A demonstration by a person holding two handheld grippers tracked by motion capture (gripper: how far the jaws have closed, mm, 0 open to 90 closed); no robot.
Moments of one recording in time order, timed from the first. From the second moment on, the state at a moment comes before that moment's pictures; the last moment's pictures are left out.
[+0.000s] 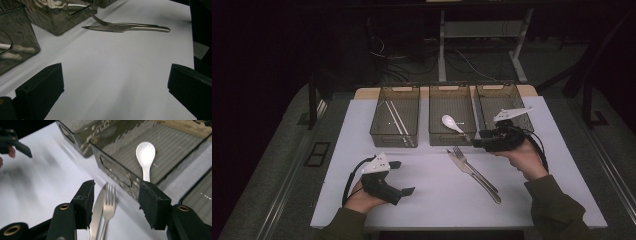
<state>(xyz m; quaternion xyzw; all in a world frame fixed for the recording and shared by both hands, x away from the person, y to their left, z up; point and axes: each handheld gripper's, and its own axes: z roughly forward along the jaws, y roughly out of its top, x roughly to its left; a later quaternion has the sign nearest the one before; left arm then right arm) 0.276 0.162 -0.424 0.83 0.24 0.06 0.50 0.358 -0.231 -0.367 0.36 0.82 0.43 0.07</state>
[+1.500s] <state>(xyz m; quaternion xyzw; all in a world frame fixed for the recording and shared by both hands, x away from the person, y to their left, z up) 0.275 0.162 -0.423 0.83 0.25 0.07 0.49 0.282 -0.248 -0.425 0.36 0.87 0.34 0.05</state>
